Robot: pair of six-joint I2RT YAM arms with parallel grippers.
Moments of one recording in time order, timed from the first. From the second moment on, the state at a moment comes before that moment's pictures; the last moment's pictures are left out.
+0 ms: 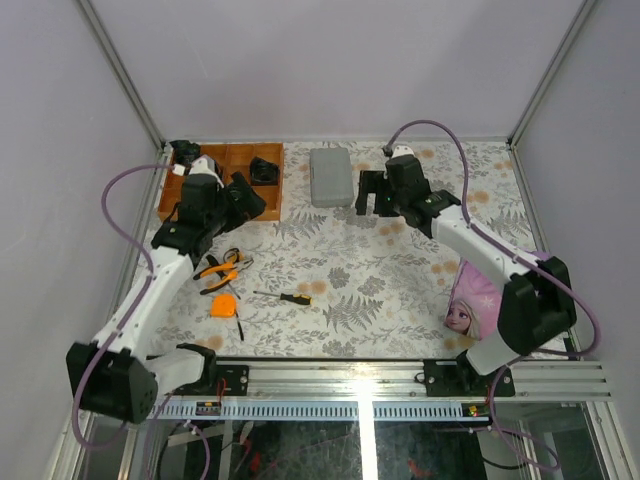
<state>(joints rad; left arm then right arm) -0.21 1.10 0.97 -0.44 0.01 -0.64 0.52 1.53 1.20 -0.36 0.10 0.40</state>
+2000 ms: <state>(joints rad) -0.28 2.31 1.67 0.01 0.35 -0.66 0.30 2.42 1.89 -0.15 -0.46 0.52</state>
